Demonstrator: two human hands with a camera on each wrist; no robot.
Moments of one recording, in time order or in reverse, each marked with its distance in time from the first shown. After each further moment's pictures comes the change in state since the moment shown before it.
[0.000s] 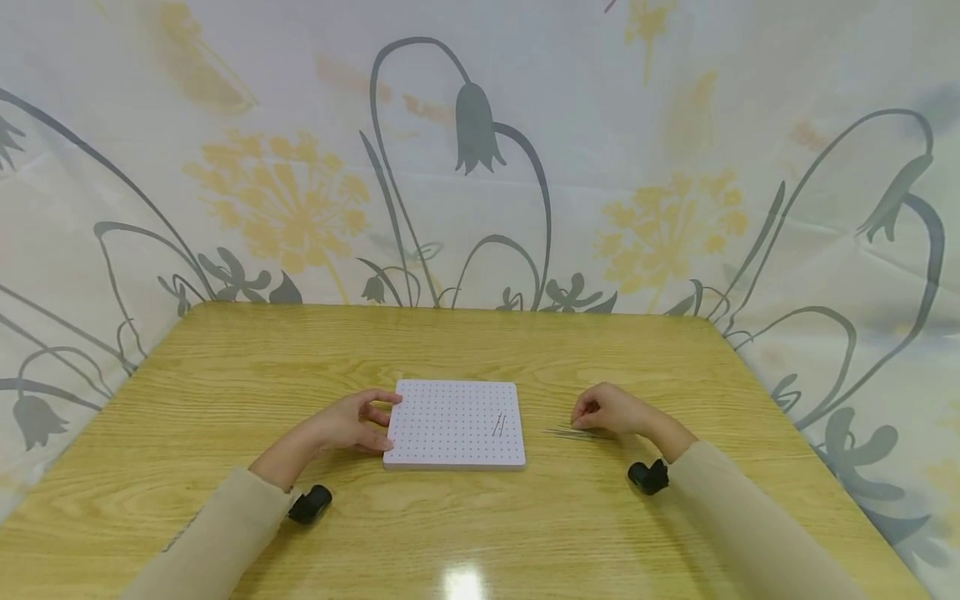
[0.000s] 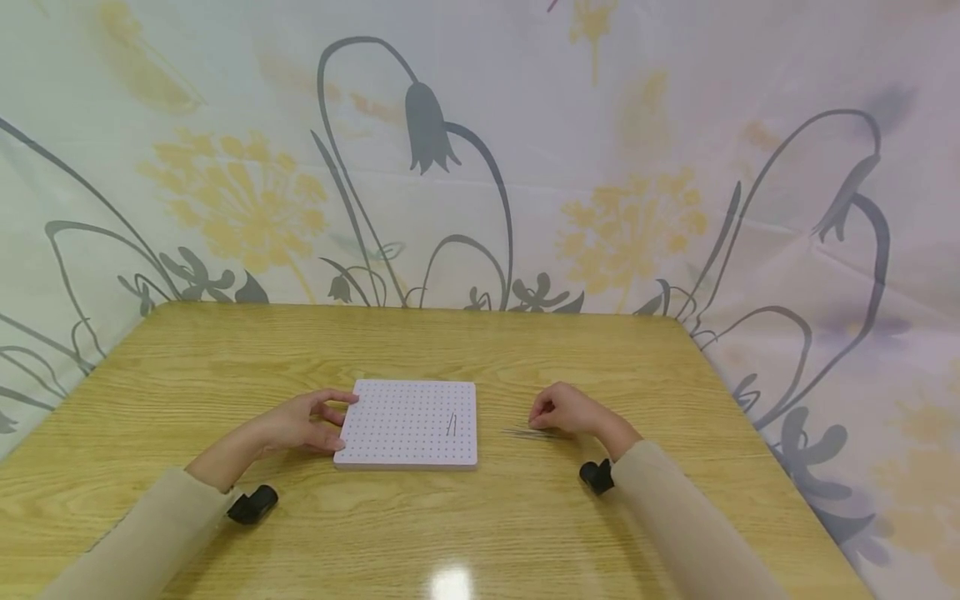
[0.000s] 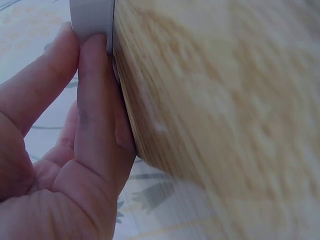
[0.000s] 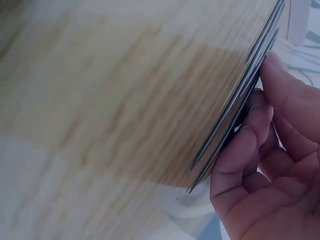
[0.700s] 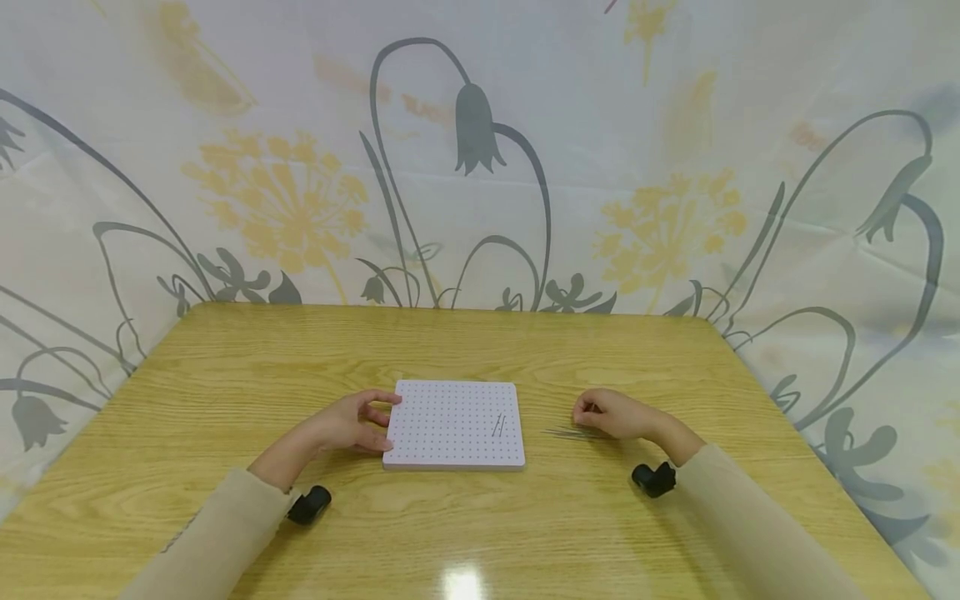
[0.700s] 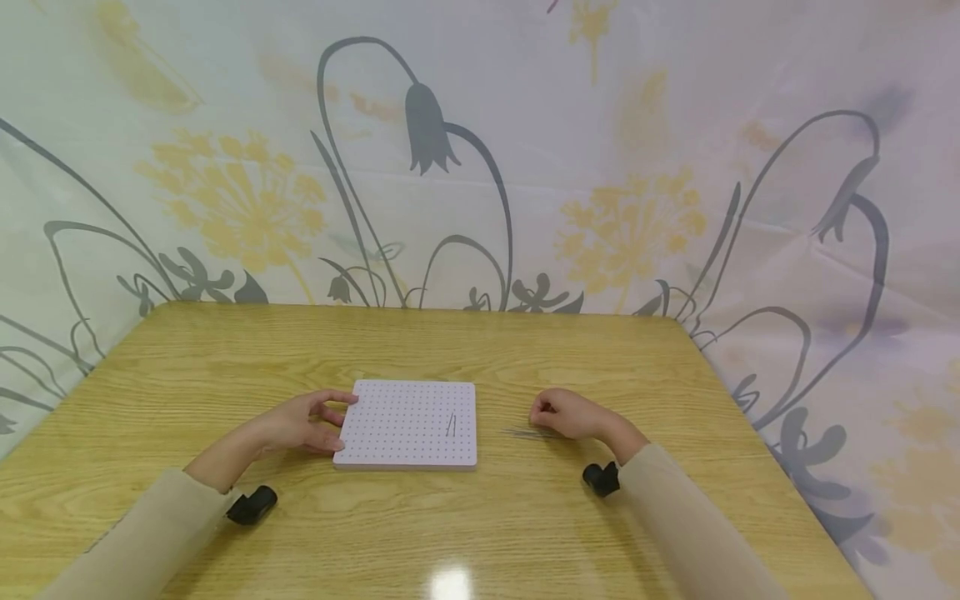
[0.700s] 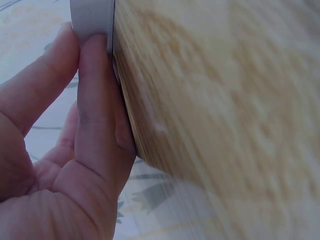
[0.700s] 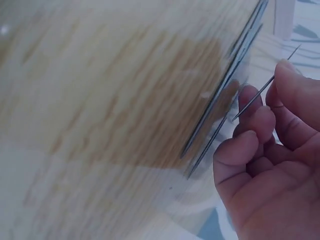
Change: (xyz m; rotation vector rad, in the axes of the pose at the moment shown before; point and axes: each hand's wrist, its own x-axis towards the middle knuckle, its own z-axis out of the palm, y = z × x) left_hand 0.000 0.000 0.000 0.001 0.003 0.001; right_hand -0.006 -0.009 -0.003 -0.023 -0.055 -0.023
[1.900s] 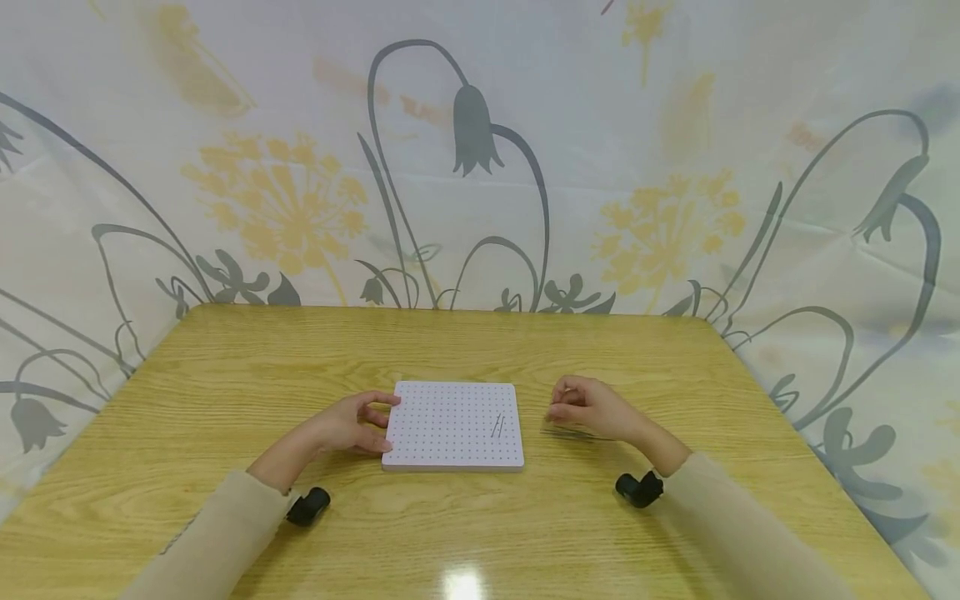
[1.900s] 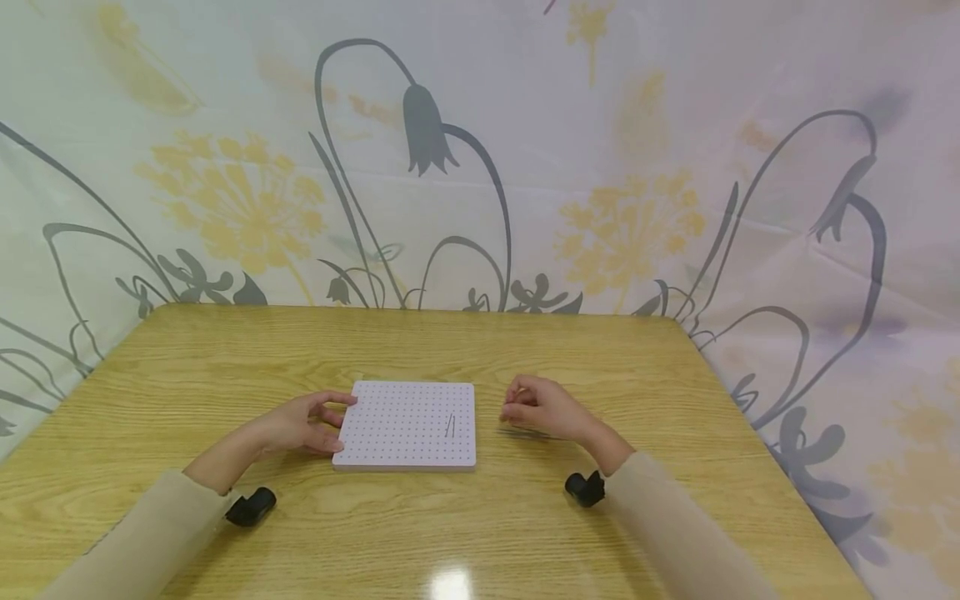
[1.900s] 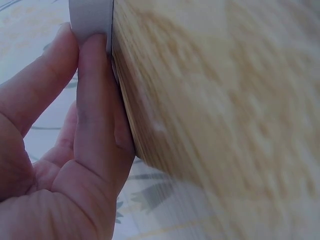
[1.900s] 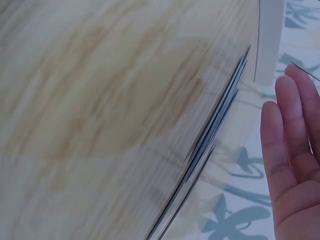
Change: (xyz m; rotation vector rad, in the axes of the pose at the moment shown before) left_hand 0.001 0.000 0.001 -0.027 0.009 -0.014; right_hand 0.014 -0.021 0.015 0.437 0.136 -0.079
